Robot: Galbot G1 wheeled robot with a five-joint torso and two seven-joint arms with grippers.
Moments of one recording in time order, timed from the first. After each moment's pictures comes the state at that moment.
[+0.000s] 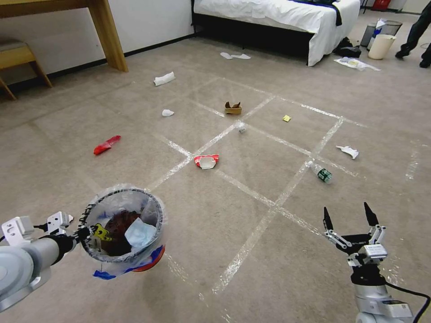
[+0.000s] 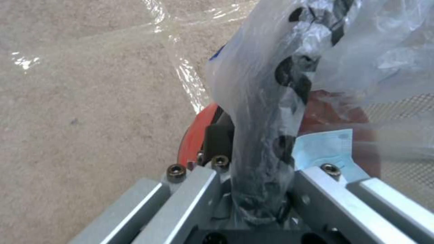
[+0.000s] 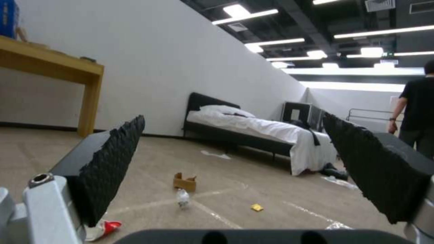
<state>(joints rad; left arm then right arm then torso) 1.57 -0.85 -0.95 -2.16 -1.63 0.73 -0.70 -1.58 1.47 0.89 1.85 0.27 0.70 -0.39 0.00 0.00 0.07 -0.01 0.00</state>
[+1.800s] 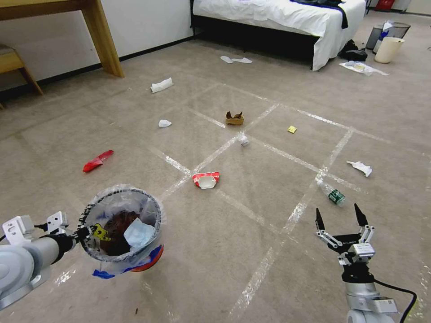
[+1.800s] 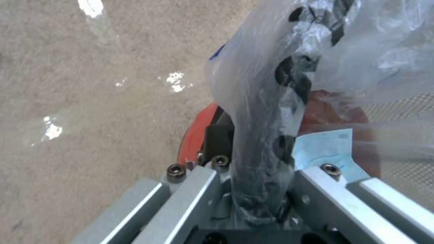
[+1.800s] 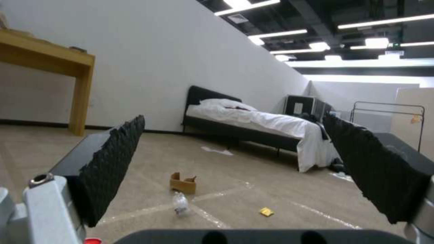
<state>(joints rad) 1.56 -0.83 -0.94 -2.14 -1.63 0.73 -0.69 -1.55 1.49 0.87 1.80 0.24 0.71 -0.38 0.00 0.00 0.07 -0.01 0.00</state>
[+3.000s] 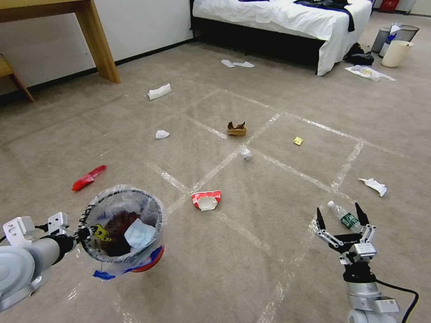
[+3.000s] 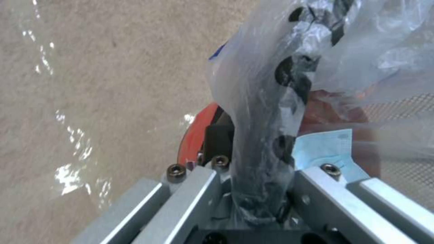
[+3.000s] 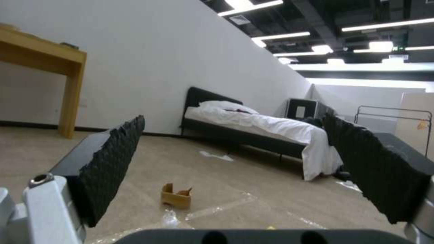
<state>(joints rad) 1.56 -0.83 -0.94 -2.15 -1.63 0.72 -0.69 -1.55 1.48 0.87 1.81 0.23 0.71 -0.38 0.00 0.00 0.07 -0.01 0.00</state>
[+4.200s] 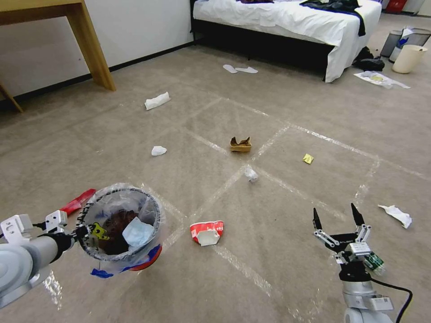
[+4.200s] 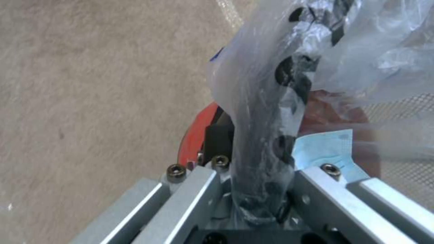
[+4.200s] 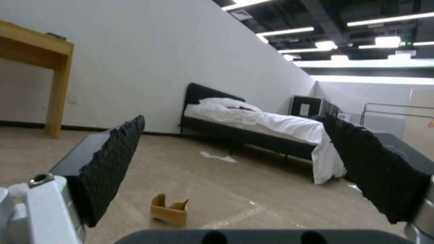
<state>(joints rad) 1.56 -0.82 -0.95 -2.15 -1.63 0.72 -0.69 -1.53 1.49 0.86 1.78 0.22 0.72 -0.38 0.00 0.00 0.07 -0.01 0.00</state>
